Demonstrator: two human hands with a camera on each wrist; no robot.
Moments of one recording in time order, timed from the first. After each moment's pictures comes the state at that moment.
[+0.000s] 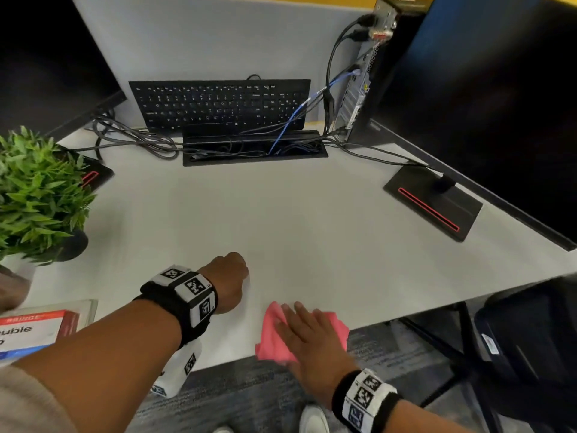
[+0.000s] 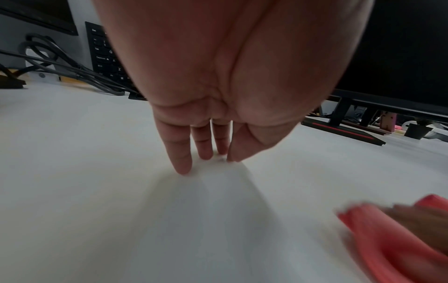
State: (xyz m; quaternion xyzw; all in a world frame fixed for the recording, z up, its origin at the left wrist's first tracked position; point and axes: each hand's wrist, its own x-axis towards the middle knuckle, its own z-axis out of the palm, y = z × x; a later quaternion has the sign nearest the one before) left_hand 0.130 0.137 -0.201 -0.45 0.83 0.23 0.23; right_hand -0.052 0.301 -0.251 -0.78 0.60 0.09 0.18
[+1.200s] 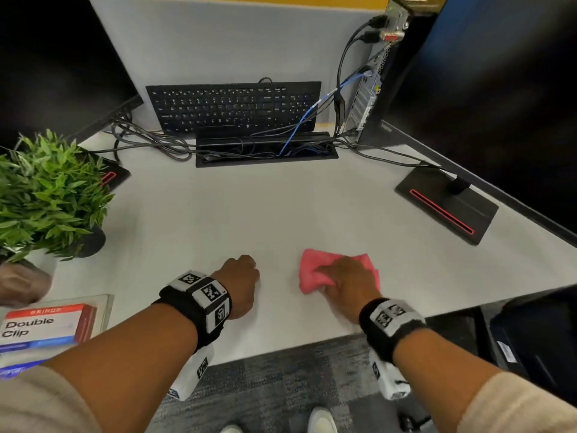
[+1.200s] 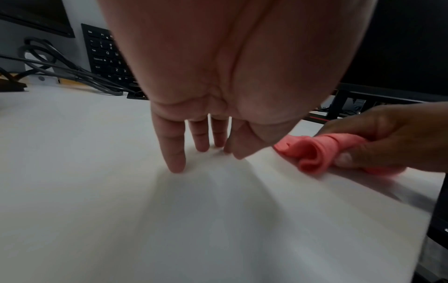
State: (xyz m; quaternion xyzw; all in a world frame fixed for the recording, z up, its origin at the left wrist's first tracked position) left_hand 0.127 0.150 -0.197 -0.45 0.83 0.21 0.23; right_hand -0.101 0.221 -0.200 -0.65 0.71 -0.10 0.25
